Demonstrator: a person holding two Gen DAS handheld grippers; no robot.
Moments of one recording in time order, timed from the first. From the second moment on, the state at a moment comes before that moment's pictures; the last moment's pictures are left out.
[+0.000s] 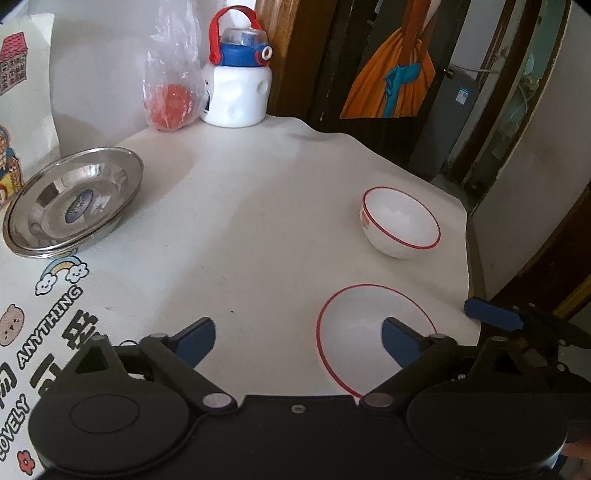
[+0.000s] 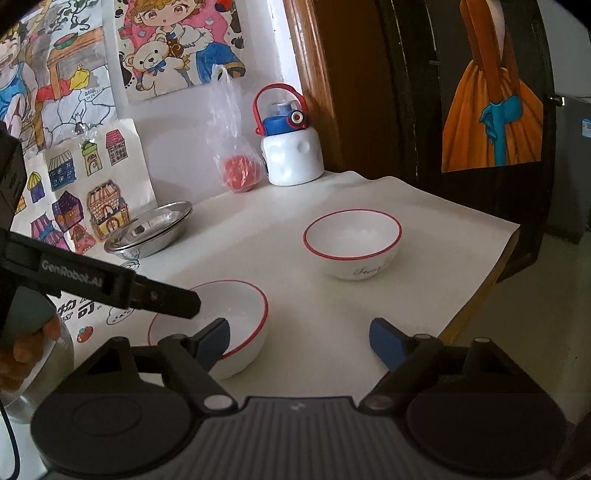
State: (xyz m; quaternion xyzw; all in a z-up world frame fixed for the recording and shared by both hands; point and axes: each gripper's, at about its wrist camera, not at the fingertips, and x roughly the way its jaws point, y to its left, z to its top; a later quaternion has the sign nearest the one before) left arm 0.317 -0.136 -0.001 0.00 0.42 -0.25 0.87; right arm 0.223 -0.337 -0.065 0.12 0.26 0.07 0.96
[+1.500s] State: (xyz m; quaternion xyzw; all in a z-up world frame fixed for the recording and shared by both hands) left arm 0.278 -0.142 0.009 -0.01 0.40 -0.26 0.88; right arm 0.197 -0.323 -0.057 0.27 0.24 0.04 0.93
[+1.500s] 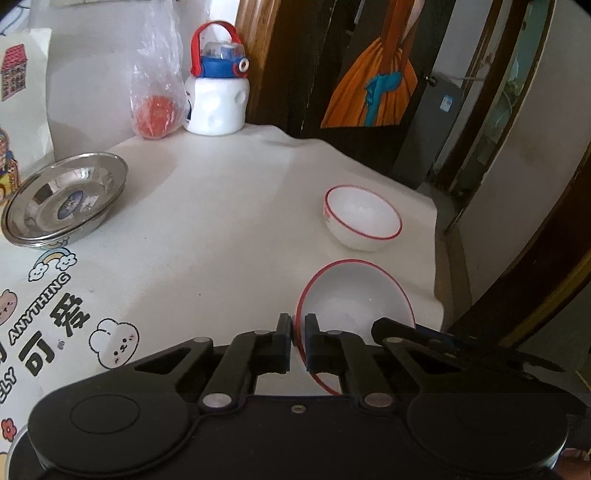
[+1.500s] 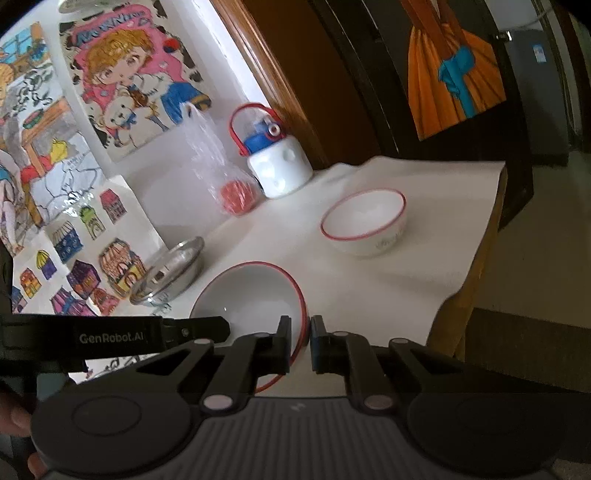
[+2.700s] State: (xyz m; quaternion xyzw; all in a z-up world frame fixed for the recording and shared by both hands) left arm 0.170 0.029 0.037 -0.09 0.36 -0.15 0.92; right arm 0.167 -0.177 0.007 0.13 0.30 0.20 0.92
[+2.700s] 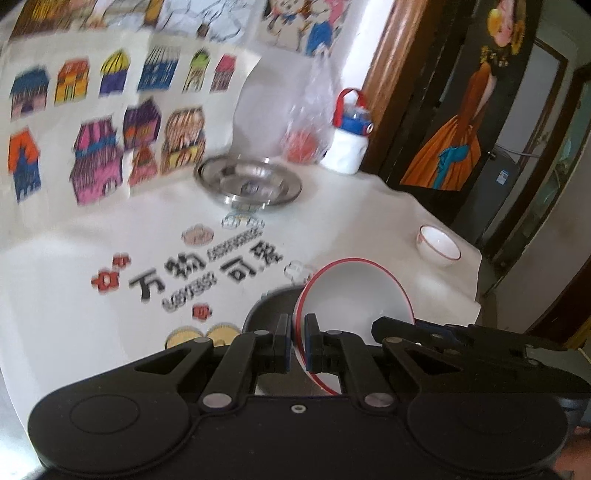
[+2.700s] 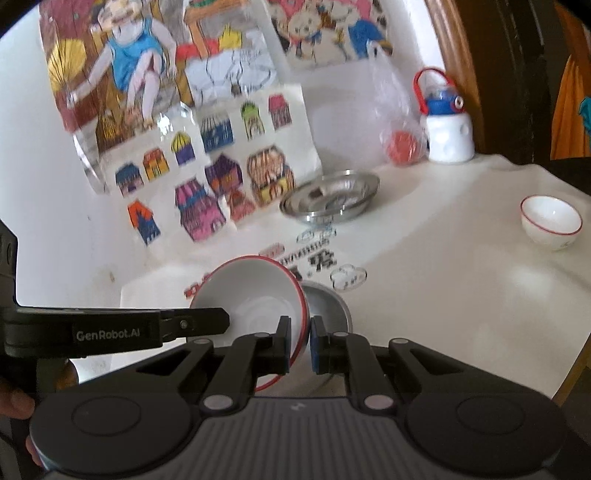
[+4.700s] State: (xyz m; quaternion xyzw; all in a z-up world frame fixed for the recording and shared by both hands) left arm 0.198 0.032 0.025 -0.09 0.44 -0.17 0.88; right arm 0.229 -0.156 0.017 0.01 0.43 0.29 0.86
